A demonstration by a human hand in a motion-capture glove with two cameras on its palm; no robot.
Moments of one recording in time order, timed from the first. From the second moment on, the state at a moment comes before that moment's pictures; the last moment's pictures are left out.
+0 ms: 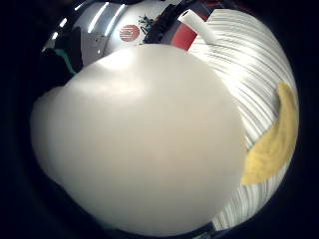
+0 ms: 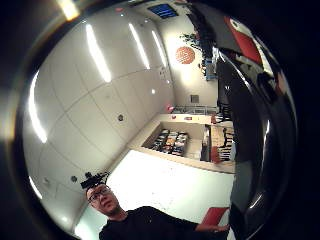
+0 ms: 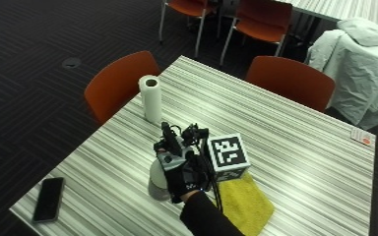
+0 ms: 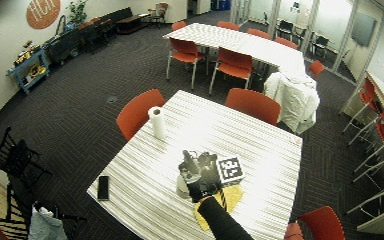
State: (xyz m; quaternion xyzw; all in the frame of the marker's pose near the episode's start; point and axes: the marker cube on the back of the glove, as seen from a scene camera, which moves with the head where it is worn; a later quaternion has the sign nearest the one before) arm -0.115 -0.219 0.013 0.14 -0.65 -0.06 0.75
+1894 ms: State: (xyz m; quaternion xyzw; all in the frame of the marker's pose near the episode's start) arm -0.128 -0.209 0.120 0.10 -0.60 0.01 0.79
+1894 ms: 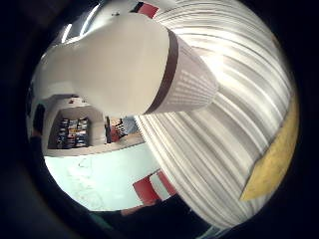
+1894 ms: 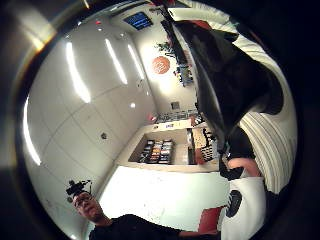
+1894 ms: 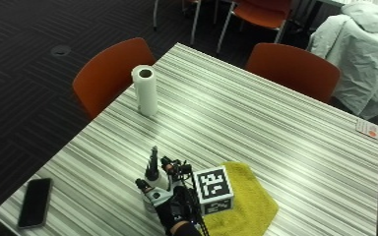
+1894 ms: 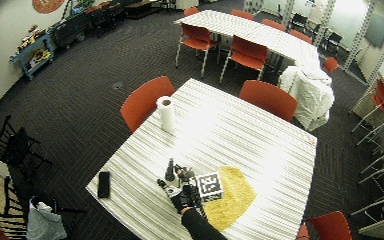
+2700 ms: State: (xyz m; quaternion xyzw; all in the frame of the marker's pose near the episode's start) arm -0.115 -0.103 0.107 0.12 -0.64 -0.06 0.76
